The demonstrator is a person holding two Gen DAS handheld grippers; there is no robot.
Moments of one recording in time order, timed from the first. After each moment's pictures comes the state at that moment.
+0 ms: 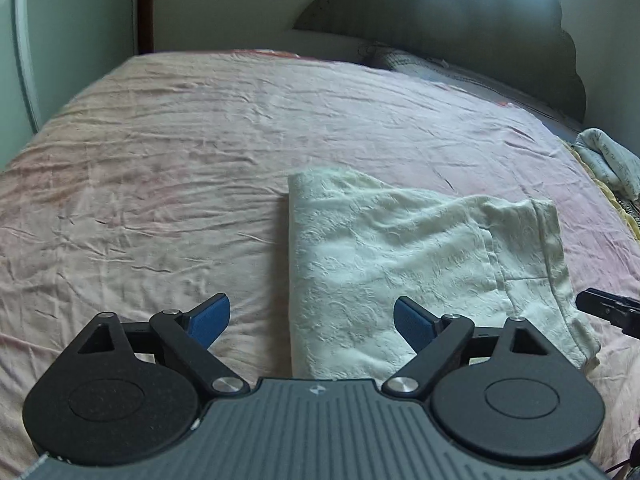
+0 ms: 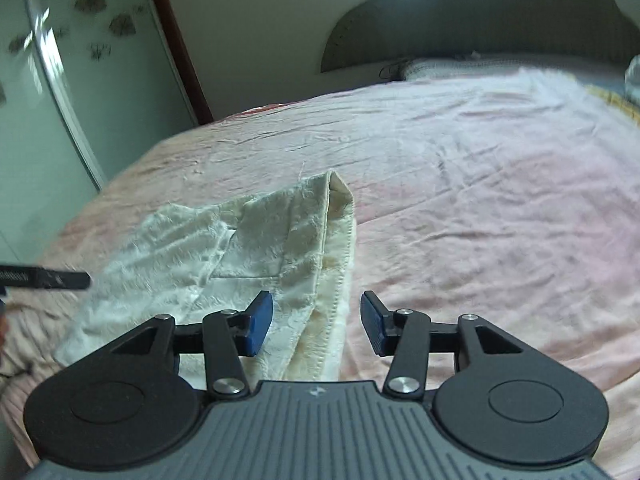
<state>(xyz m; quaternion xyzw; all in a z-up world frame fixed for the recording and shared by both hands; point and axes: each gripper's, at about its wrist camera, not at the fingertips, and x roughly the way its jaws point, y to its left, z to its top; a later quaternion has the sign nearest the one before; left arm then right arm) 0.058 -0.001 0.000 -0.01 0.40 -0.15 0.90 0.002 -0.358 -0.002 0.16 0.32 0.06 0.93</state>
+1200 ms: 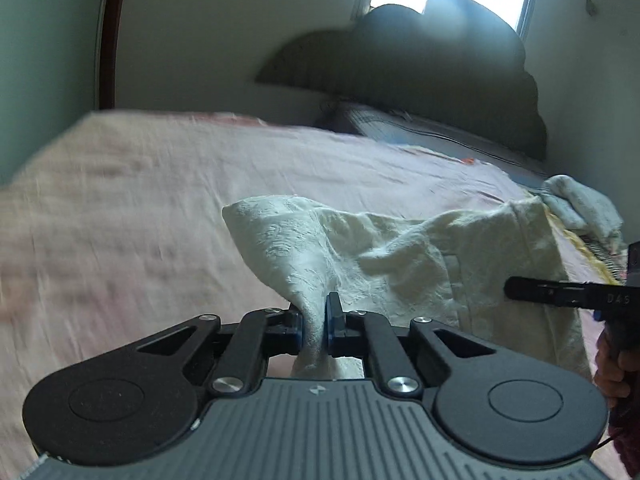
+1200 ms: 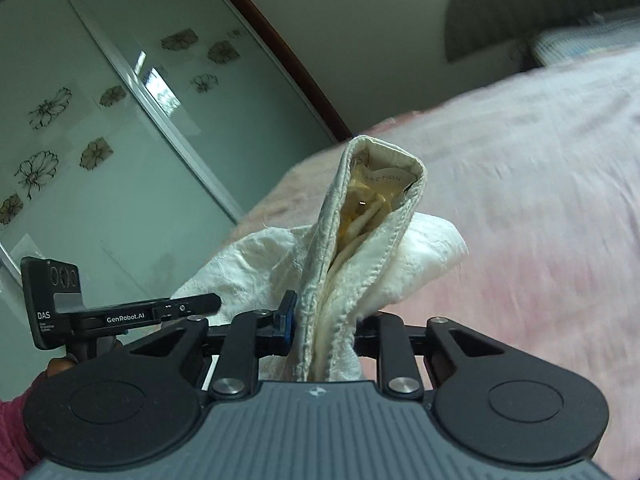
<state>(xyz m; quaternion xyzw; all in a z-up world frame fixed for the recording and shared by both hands) 0.139 -0.007 0.044 -0.02 0.32 -0.20 0.93 0.095 -0.350 0.027 0.25 0.28 0.29 0.88</state>
